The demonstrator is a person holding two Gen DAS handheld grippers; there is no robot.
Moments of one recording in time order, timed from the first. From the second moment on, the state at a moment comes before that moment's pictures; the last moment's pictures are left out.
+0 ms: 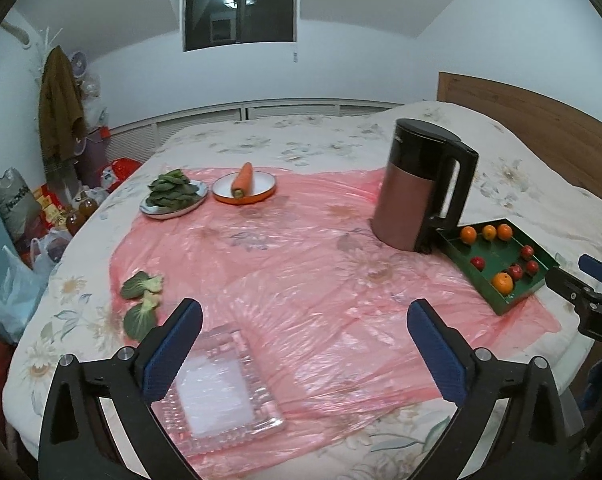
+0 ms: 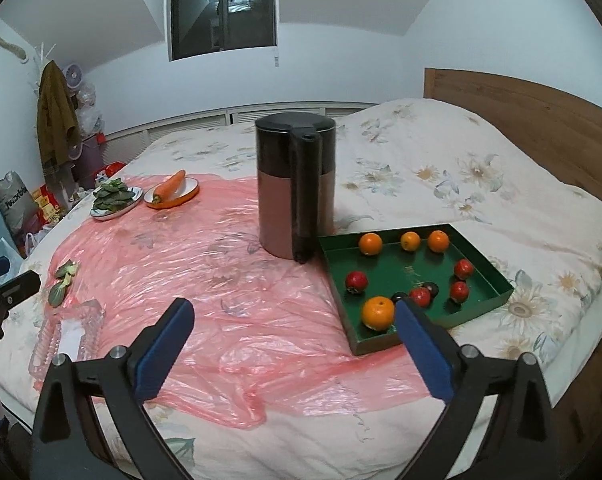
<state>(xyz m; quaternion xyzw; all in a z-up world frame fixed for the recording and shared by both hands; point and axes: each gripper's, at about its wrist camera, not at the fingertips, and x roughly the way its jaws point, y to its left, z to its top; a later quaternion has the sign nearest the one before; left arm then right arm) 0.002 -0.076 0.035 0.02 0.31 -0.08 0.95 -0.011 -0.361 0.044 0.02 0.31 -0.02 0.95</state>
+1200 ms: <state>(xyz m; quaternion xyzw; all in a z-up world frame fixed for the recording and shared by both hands) -0.005 -0.050 0.026 0.02 0.32 -0.07 0.95 -0.010 -0.324 0.027 -0.02 0.30 -0.01 0.95</state>
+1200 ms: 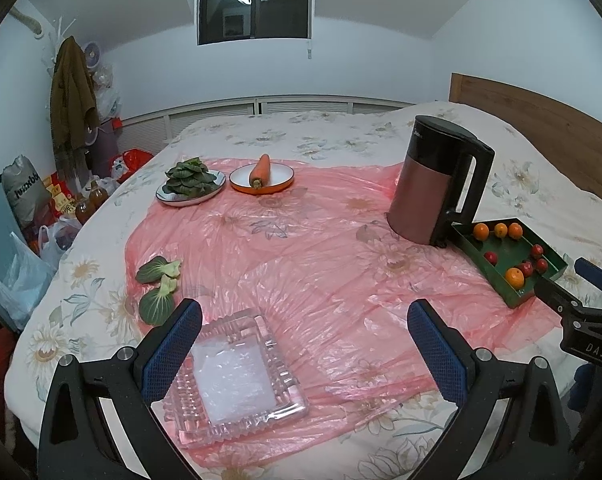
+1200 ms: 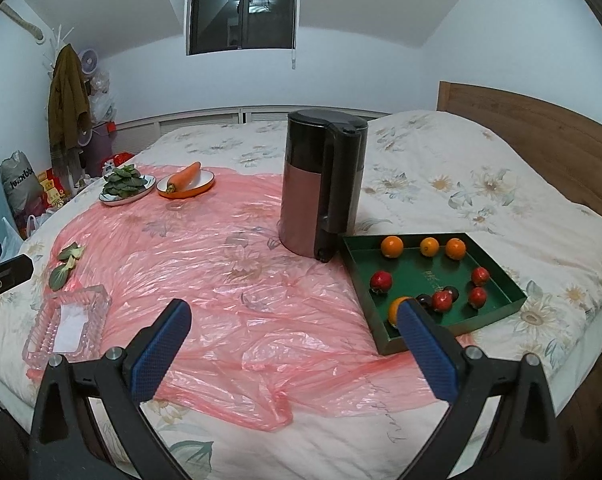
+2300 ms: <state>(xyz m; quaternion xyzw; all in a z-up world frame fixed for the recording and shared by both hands) -0.013 -0.054 0.027 0.02 0.31 -0.07 0.95 -0.016 -0.333 0.028 -0.02 0.31 -0.02 0.95</state>
